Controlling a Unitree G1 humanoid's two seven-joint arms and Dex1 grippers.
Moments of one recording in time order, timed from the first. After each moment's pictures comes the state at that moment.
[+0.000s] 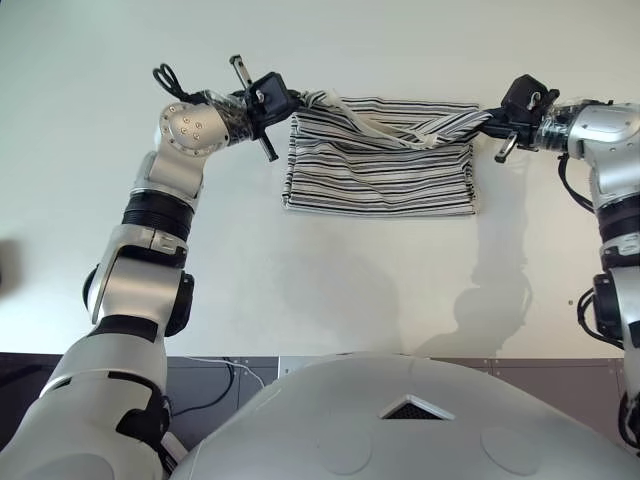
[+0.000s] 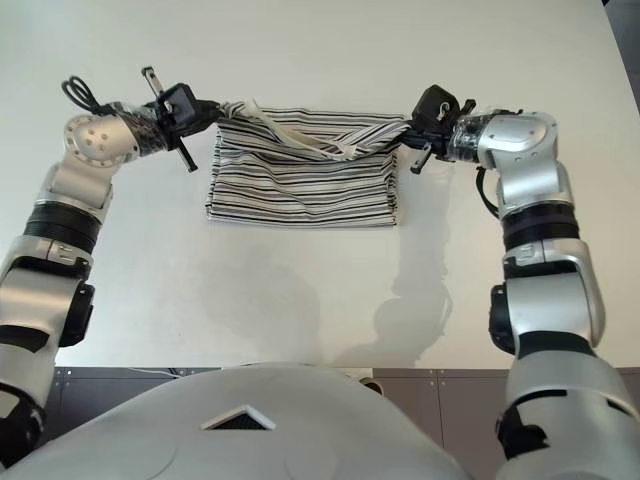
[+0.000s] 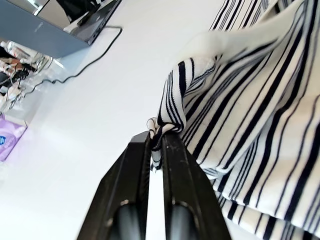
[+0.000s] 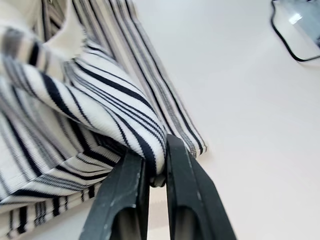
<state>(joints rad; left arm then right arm) -0.61 0.48 -0.31 0.82 0.13 -0.33 -0.66 -0.66 -0.57 0.24 0.85 -0.04 -0.11 0.88</state>
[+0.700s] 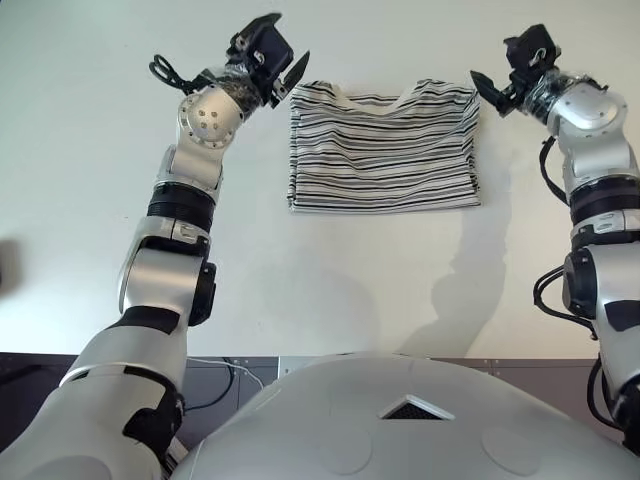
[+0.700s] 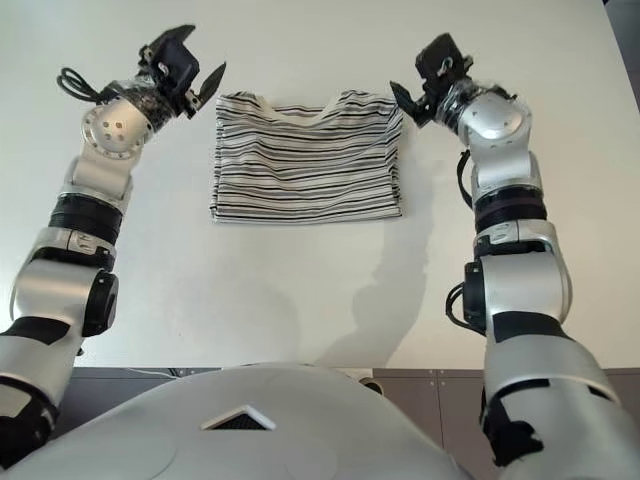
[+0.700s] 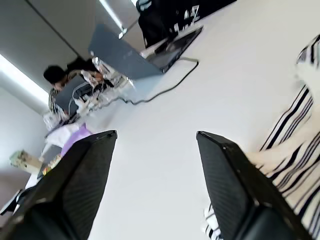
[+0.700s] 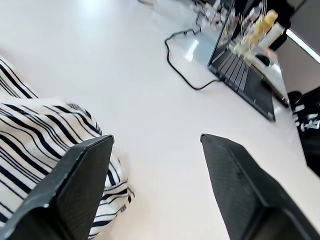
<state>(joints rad) -0.62 0.38 -0.20 0.72 0.18 -0.38 -0.39 -0.71 -0.47 0.13 0.91 -0.10 -0.23 0.57</state>
